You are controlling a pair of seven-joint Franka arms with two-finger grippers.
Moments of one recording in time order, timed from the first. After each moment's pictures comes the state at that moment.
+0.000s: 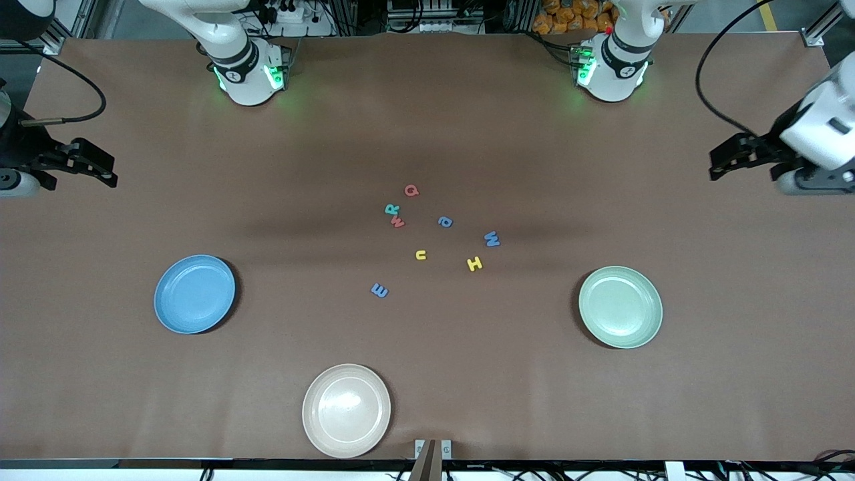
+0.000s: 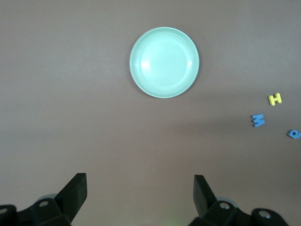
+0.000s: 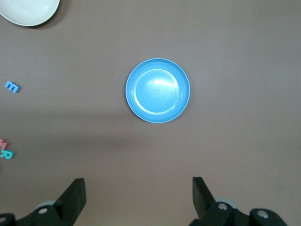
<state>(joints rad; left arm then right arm) 0.05 0.02 -0.16 -1.60 0.02 1.57 -0.07 -0.02 -0.03 0.01 -1.64 -0.04 1.61 -0.06</state>
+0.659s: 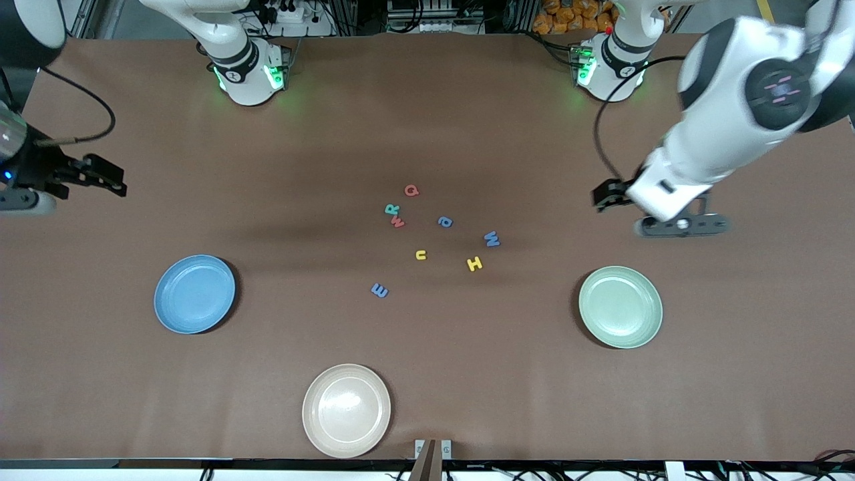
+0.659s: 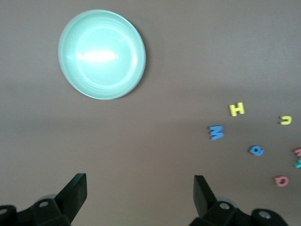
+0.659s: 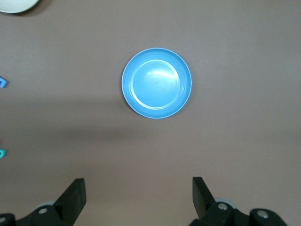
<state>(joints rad) 0.00 0.16 -0.38 -1.71 0.01 1.79 -0.44 -0.03 0.04 0.01 -1.66 -0.04 1.64 -0.06</state>
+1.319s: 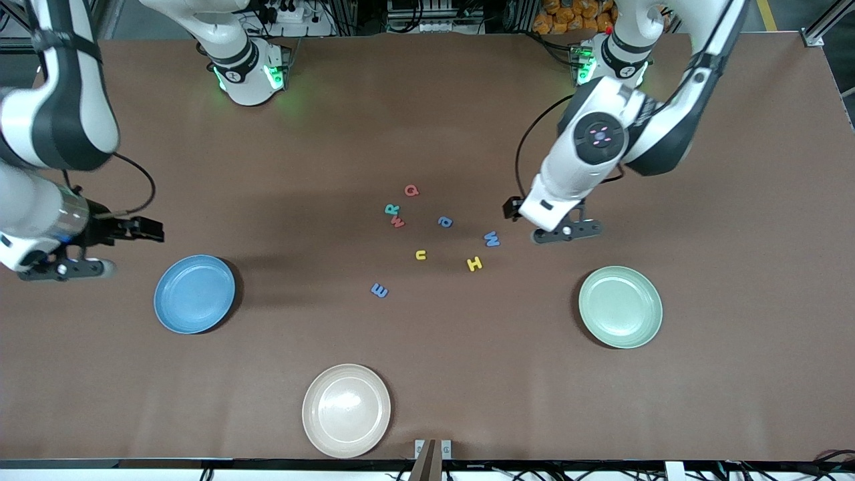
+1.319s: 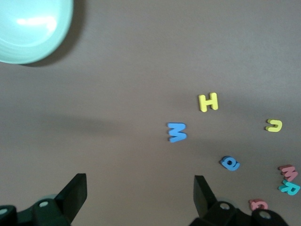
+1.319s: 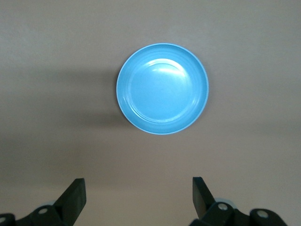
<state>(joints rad) -0.18 0.28 -0.39 -1.91 0.02 2.11 -0.73 -0.03 0.25 0.02 -1.67 -0.04 1.77 -0.09</state>
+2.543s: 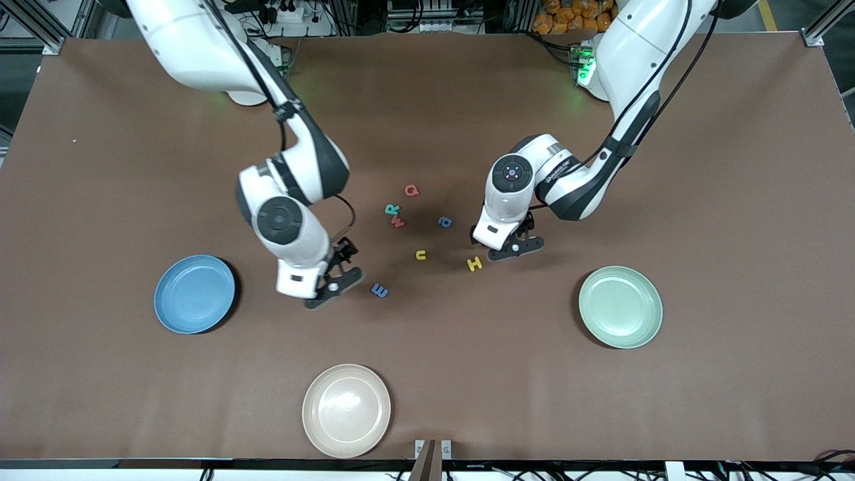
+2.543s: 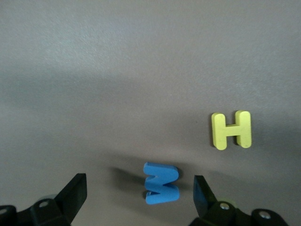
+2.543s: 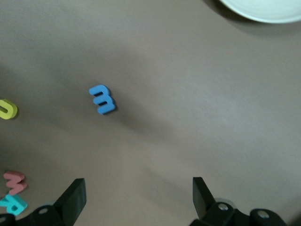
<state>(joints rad) -0.27 0.61 -0.39 -1.92 0.40 2.41 -1.16 0.46 0.64 0.03 -1.53 -0.03 2.12 -0.15</state>
